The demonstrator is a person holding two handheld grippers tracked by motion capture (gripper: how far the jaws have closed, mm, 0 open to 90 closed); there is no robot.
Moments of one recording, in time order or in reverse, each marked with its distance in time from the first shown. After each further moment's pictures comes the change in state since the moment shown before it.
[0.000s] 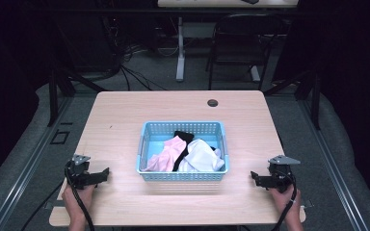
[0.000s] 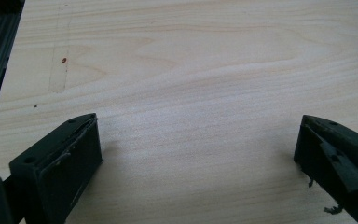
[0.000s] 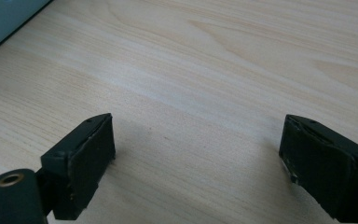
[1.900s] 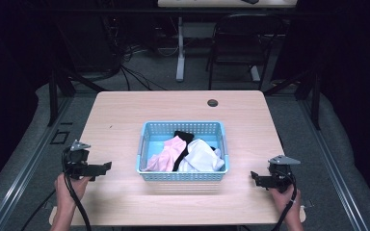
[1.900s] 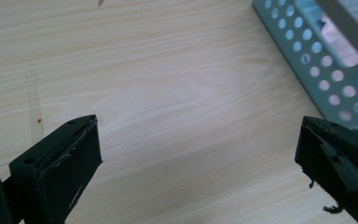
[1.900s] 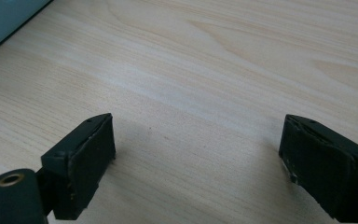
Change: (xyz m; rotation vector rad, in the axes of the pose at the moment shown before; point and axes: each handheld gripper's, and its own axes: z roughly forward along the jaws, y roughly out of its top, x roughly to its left) left arm -0.021 0.062 -0.054 0.065 -0.168 0.083; right arm 0.000 0.000 0.000 0.002 -0.002 0.002
